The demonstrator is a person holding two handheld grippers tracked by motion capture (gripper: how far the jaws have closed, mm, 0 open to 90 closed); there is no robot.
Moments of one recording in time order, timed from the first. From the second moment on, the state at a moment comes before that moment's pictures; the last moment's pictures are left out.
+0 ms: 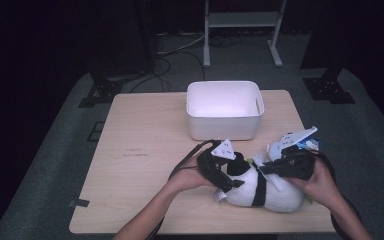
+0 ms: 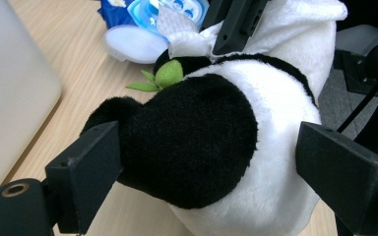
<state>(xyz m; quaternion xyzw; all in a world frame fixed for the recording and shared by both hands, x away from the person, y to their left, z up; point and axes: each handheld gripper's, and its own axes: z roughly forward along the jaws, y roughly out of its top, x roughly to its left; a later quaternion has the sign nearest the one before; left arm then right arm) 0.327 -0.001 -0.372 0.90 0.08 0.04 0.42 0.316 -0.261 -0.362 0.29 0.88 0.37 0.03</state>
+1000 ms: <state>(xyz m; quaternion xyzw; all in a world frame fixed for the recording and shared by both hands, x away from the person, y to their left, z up) 0.331 0.150 -0.395 0.88 0.17 0.06 0.43 0.373 -0.151 -0.368 0.20 0.90 0.38 -0.03</state>
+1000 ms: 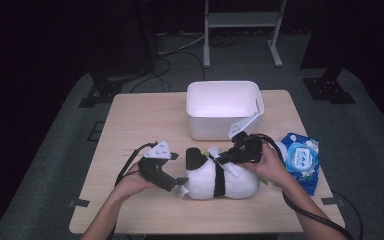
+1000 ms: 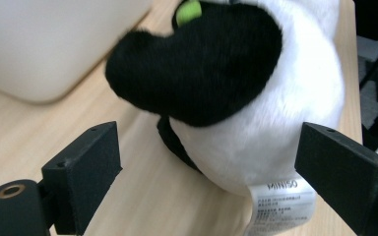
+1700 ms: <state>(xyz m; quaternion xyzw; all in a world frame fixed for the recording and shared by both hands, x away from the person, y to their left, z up) 0.332 0.163 -0.432 0.87 0.14 -0.04 0.47 0.383 -0.113 -0.369 0.17 0.91 0.38 -0.04</state>
